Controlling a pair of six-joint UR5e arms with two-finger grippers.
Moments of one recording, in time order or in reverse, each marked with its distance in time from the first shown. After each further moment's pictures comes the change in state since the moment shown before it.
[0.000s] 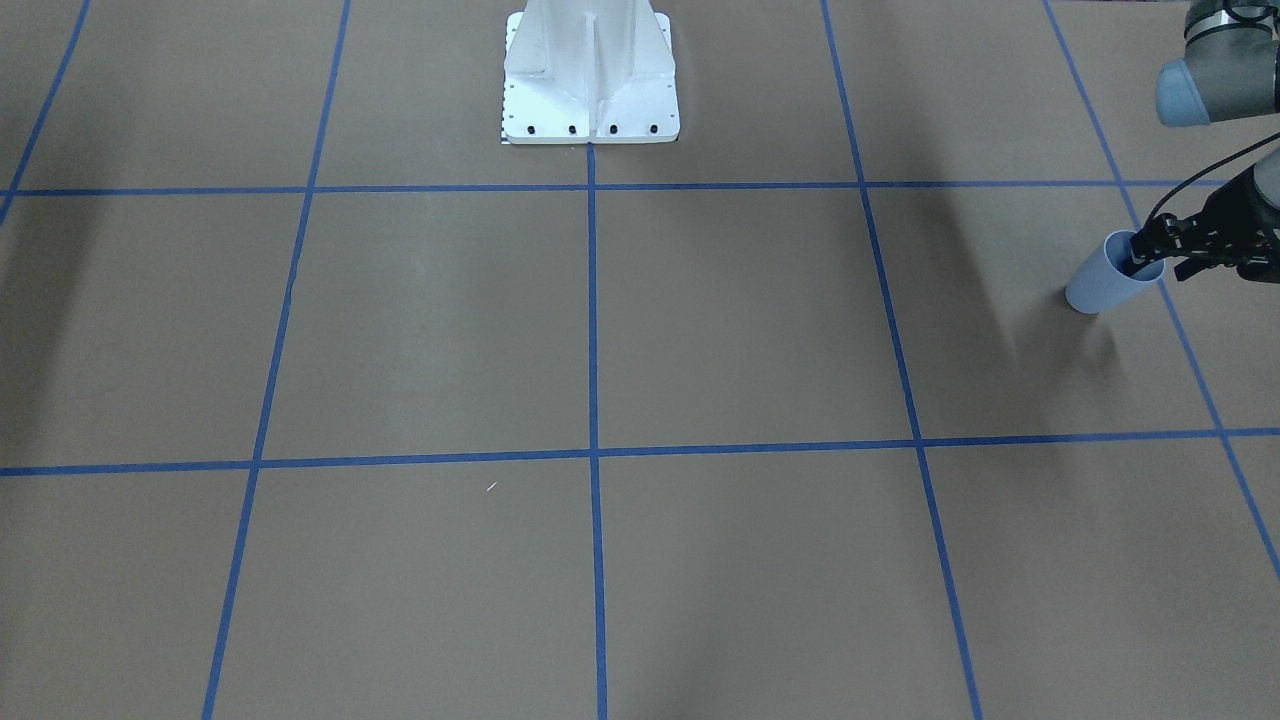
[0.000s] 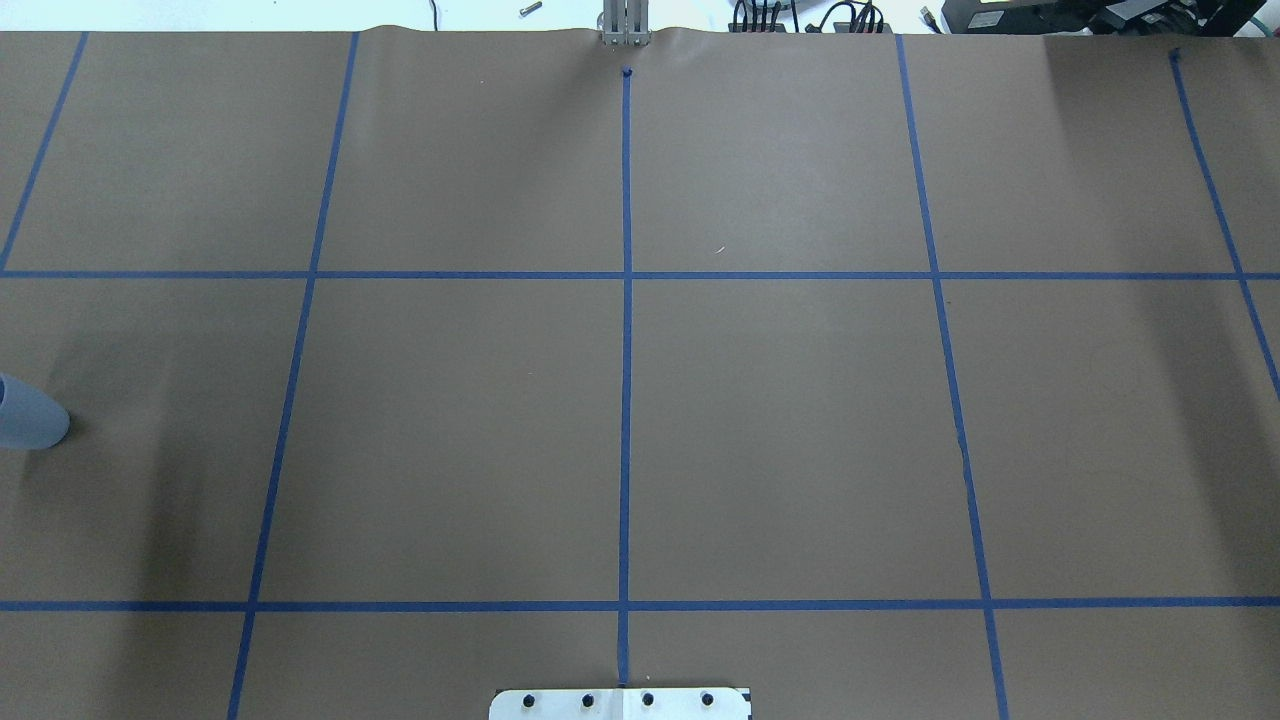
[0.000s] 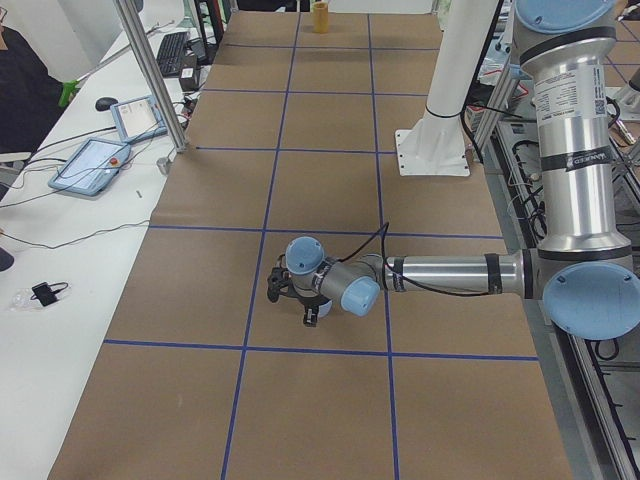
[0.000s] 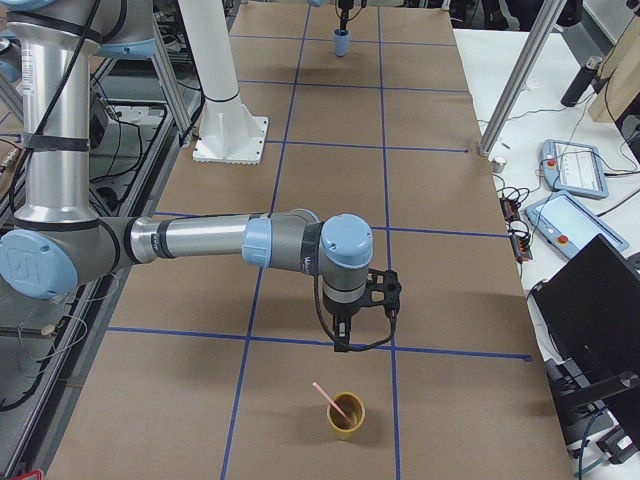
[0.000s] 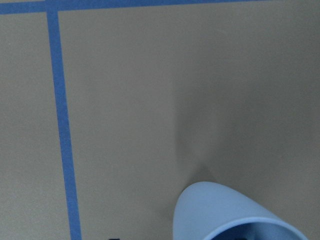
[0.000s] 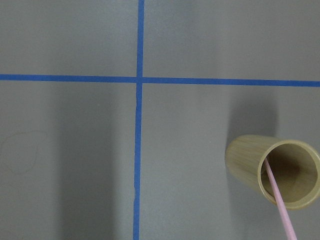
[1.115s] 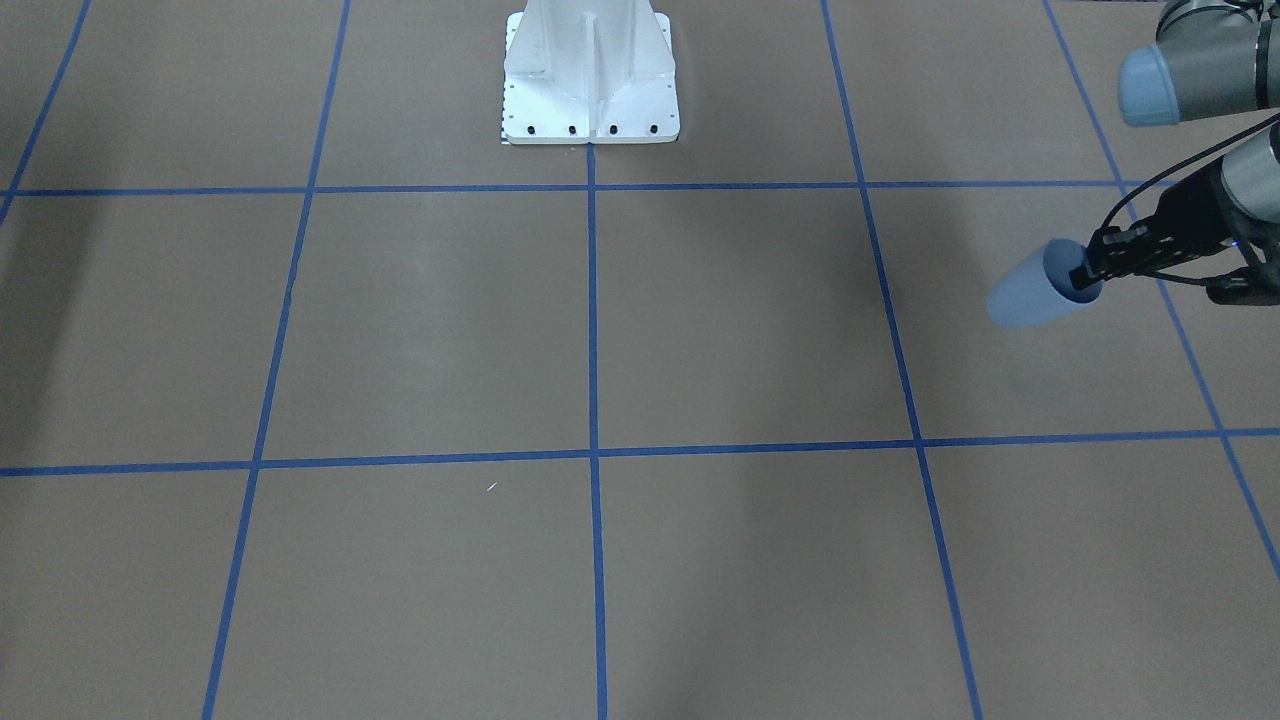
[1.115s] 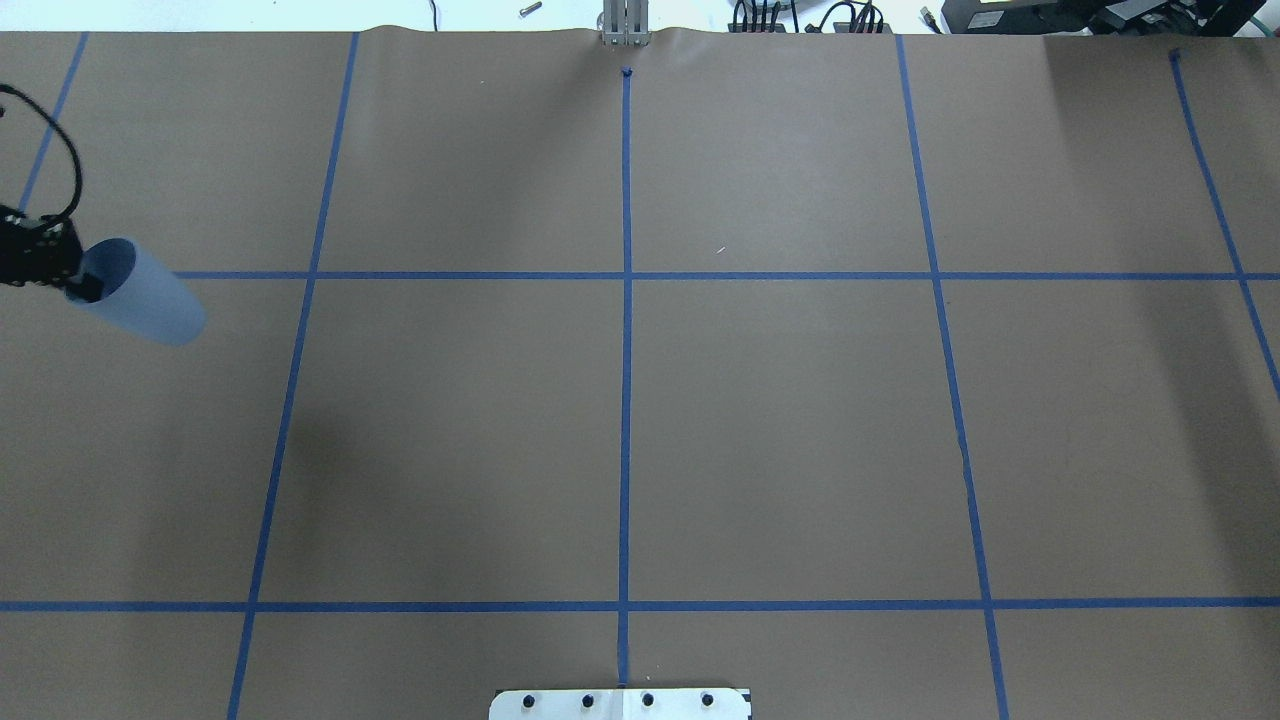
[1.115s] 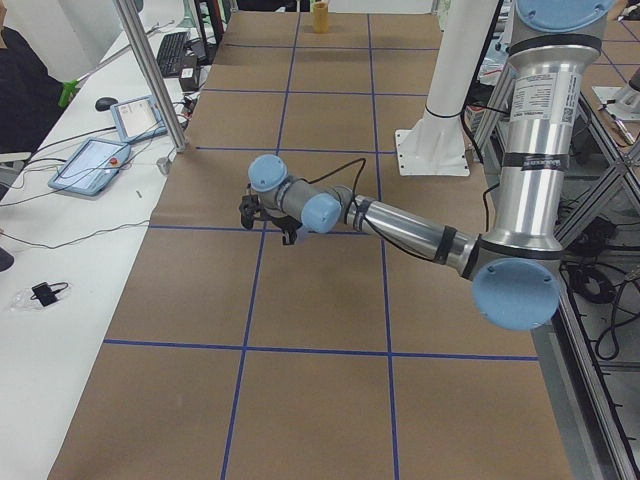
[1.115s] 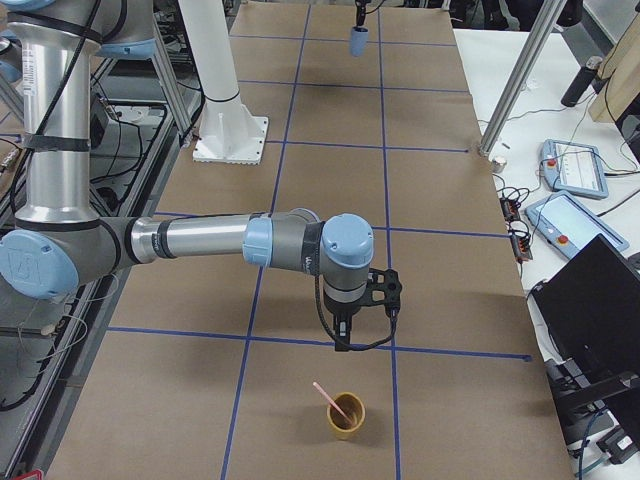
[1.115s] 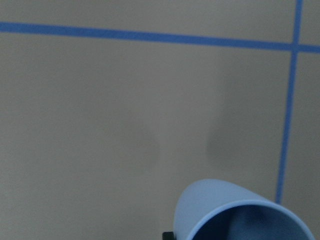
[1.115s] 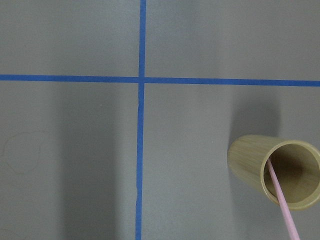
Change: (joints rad) left arm 0.014 -0.326 -0.188 0.412 -0.145 -0.272; right arm 0.000 0.001 0.002 -0.005 0.008 0.000
